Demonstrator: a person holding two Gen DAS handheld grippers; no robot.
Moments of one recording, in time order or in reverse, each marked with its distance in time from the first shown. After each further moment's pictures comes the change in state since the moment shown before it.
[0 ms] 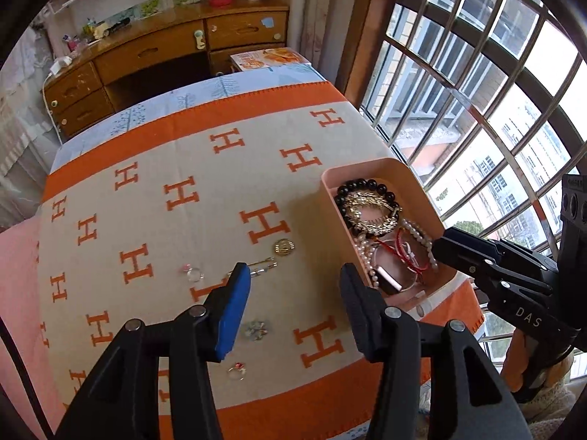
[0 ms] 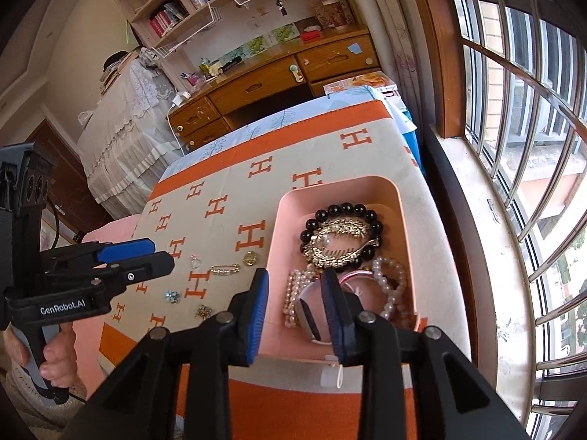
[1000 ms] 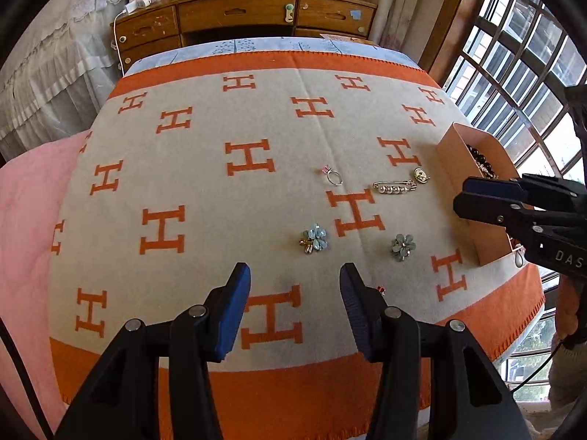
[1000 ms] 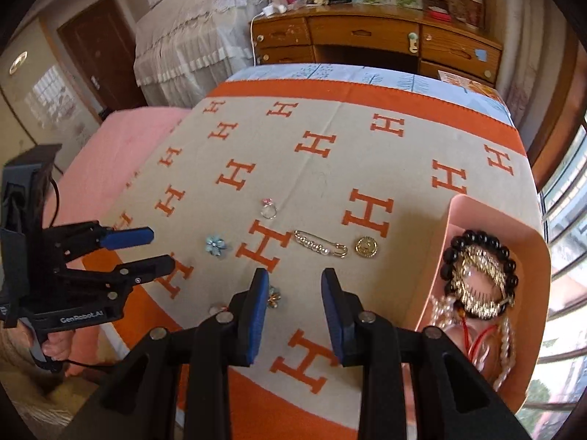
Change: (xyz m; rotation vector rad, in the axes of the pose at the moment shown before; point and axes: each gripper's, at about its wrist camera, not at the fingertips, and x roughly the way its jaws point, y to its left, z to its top) left arm 0.026 0.113 -0.105 -0.190 -0.008 0.103; right arm 0.100 0.123 -0.004 -0.466 0.263 0.040
